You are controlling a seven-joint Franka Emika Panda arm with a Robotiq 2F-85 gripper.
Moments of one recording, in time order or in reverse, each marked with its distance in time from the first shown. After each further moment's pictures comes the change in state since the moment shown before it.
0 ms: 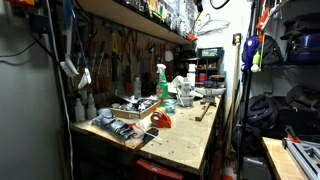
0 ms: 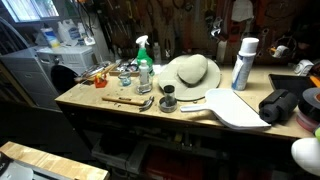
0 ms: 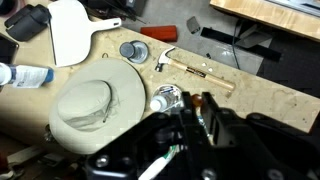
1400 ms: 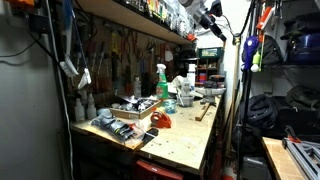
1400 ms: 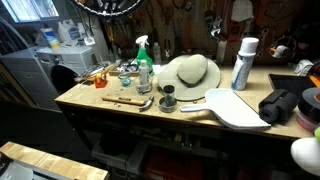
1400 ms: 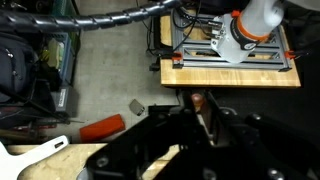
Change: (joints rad) arm -0.198 0.091 -0.100 -0.313 0.034 -0.126 0.046
